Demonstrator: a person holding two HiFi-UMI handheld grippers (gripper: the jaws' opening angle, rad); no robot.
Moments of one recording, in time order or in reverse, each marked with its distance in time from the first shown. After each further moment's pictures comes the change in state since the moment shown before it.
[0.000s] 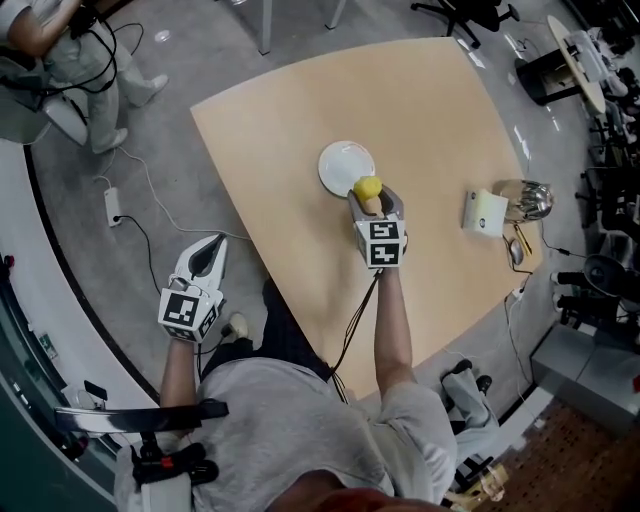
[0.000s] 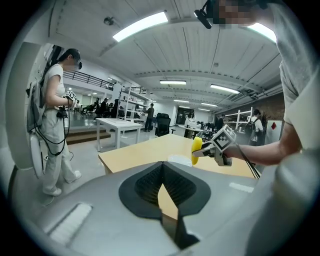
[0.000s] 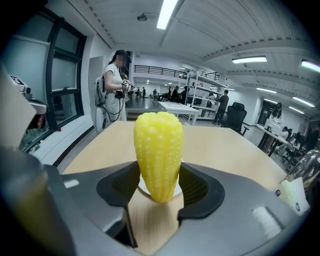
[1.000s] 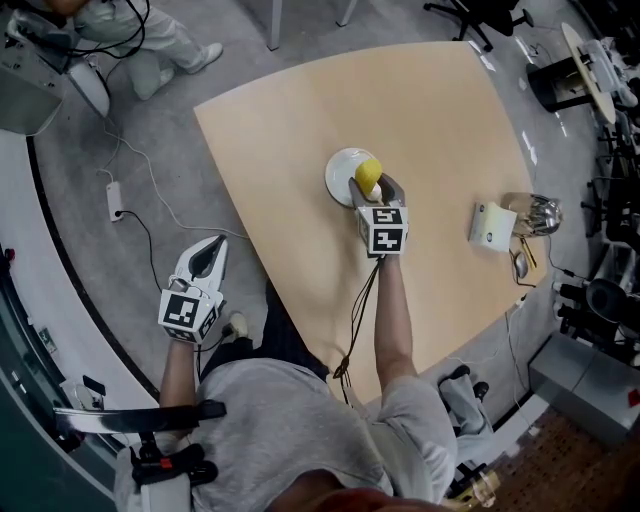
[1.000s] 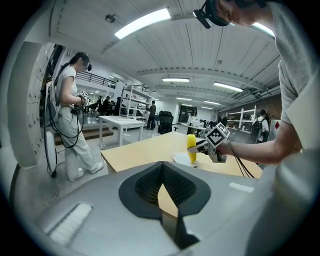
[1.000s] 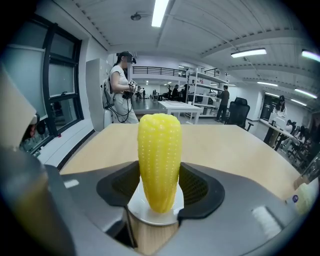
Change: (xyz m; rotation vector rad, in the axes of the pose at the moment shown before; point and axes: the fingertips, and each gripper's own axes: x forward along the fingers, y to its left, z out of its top) left arm 0.011 0.011 0.001 -0.018 0.019 0.028; right arm 0.044 -0.010 0.024 0.047 -0.005 0.040
